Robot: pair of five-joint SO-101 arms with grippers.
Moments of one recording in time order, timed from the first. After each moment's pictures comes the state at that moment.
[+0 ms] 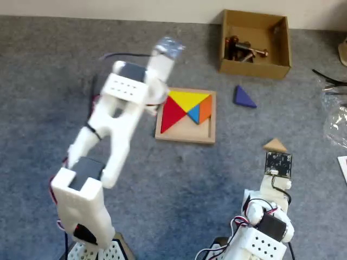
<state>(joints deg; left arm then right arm) 12.2 17.5 -15.0 79.2 -6.3 24.4 -97.1 96.0 69.4 19.8</state>
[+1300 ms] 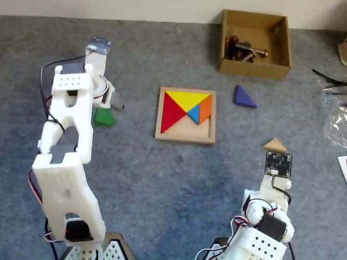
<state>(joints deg) -11.2 29.9 -16.2 68.9 -12.4 24.4 -97.1 96.0 69.4 19.8</state>
